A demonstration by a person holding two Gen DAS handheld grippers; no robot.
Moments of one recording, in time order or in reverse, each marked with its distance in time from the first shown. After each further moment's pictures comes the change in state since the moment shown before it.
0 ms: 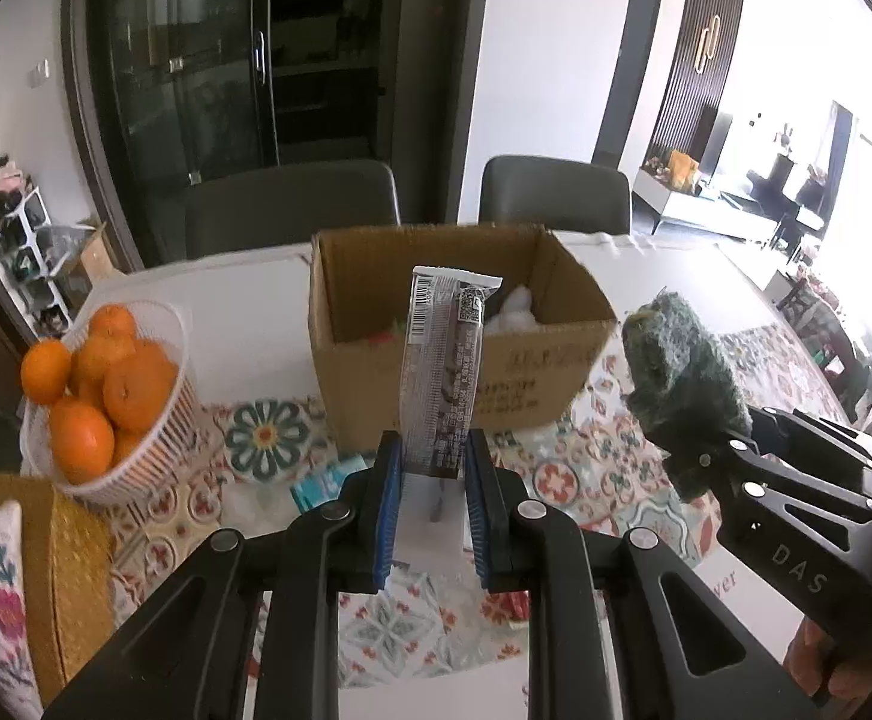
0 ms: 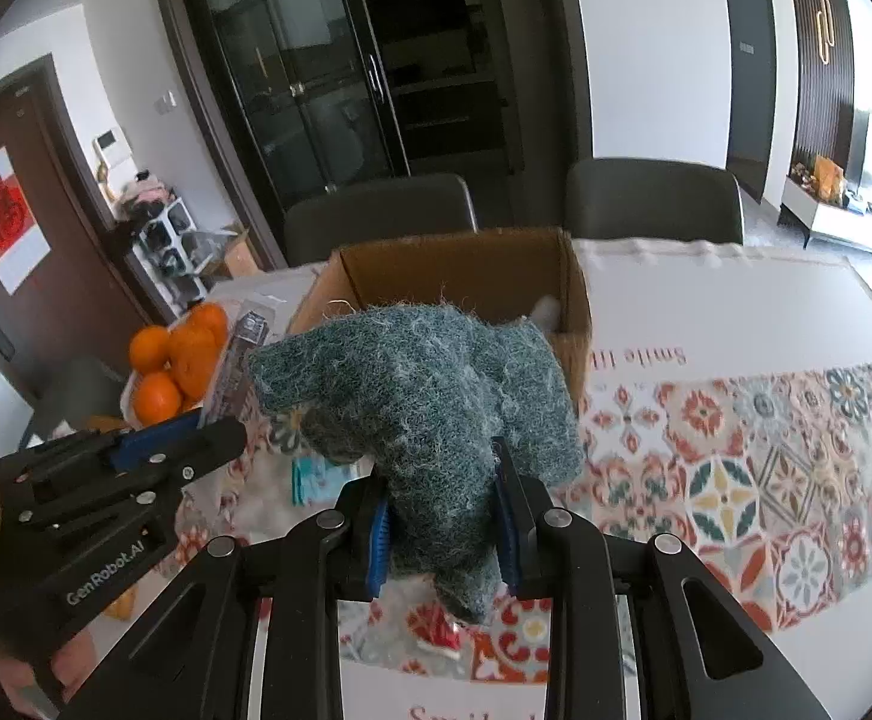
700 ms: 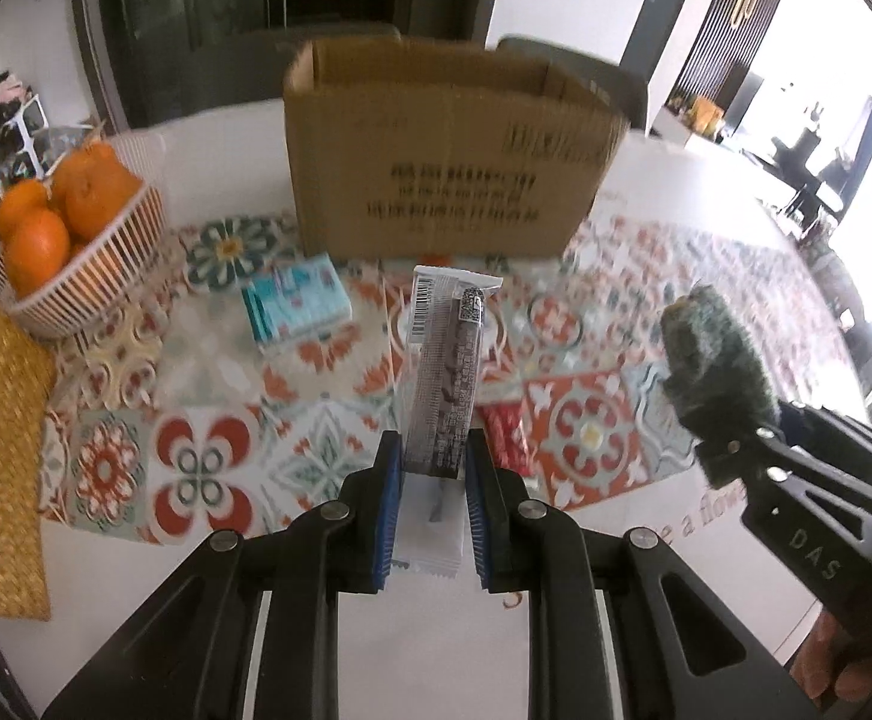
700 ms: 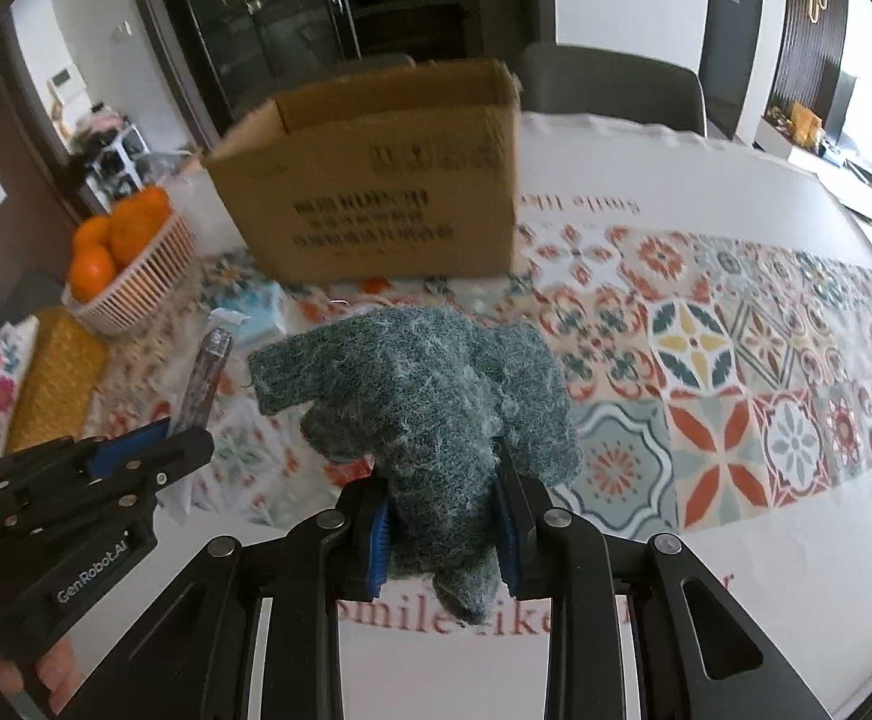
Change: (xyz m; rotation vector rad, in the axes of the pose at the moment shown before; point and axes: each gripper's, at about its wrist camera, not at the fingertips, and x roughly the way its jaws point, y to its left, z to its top) left arm 0.030 -0.018 -0.105 -0.083 0.201 -0.008; right arm 0.016 -0.026 -0.096 0.012 0.191 -0.096
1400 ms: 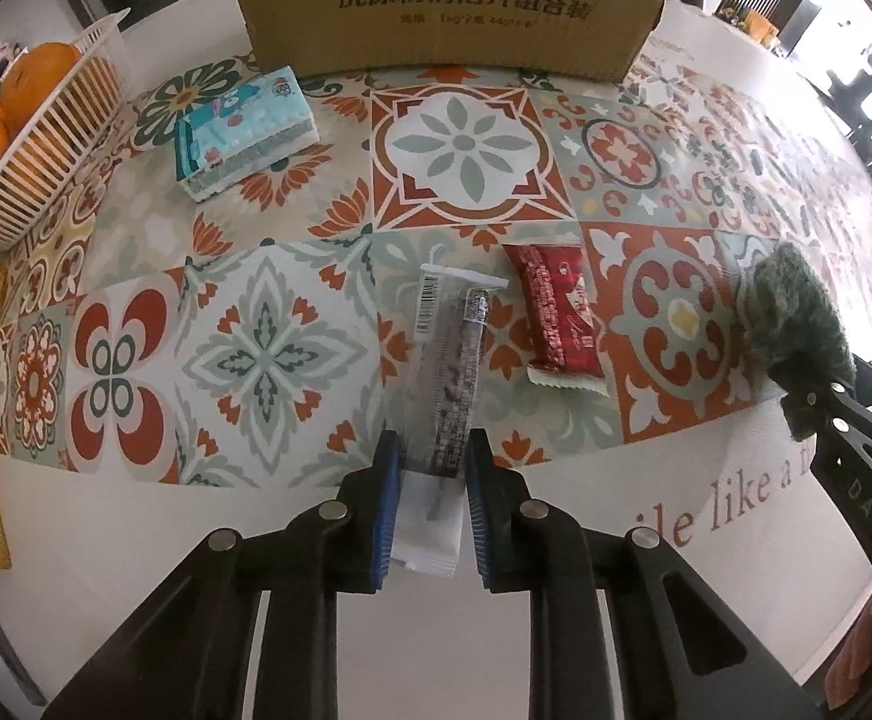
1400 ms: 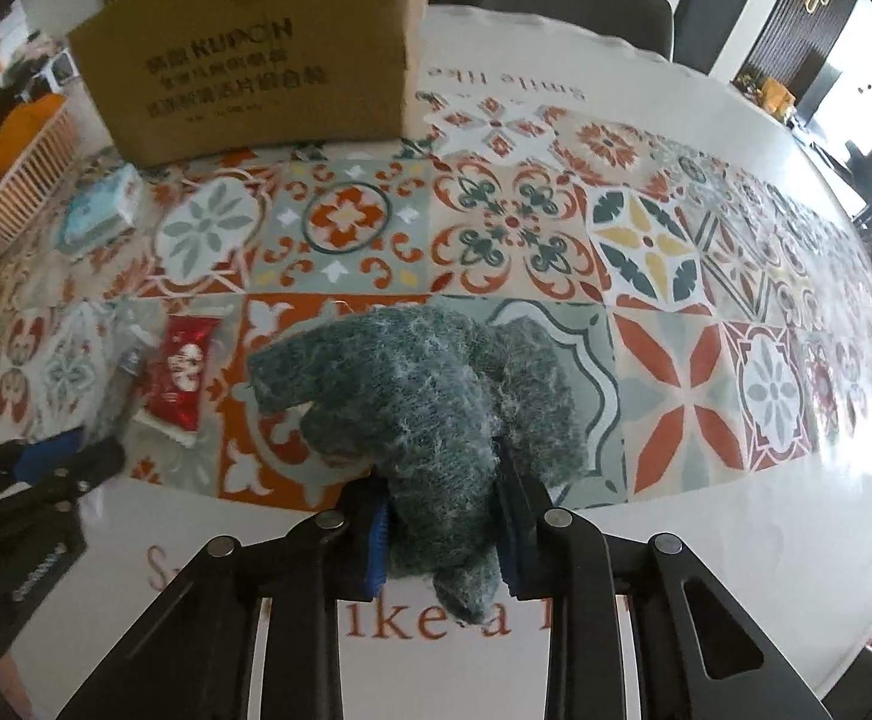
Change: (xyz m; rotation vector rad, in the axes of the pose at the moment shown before) left arm 0.100 -0.011 -0.050 -0.010 0.276 0.104; right arm 0.071 -0.043 -0.038 -0.038 0.188 -0.189
